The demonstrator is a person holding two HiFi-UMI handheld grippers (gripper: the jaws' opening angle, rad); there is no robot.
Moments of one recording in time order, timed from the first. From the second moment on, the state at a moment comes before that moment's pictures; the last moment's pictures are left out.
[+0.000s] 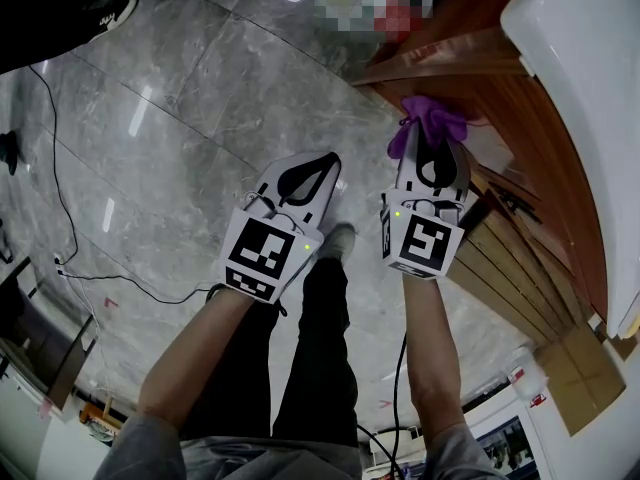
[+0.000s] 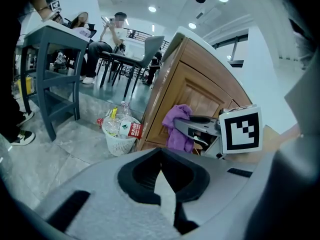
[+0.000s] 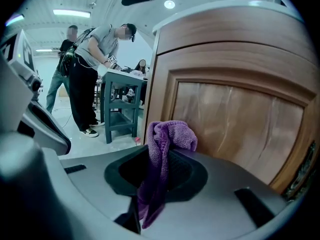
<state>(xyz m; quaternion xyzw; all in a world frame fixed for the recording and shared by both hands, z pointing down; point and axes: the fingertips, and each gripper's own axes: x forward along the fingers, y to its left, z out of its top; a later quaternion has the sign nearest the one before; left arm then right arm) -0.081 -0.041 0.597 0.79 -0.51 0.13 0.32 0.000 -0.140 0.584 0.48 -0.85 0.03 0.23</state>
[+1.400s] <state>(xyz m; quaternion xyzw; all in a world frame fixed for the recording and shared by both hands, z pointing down) -0.053 -0.026 0.571 0.80 -0.50 0.14 0.30 0.011 -0.096 0.529 0.44 -0.87 -0.03 0.20</state>
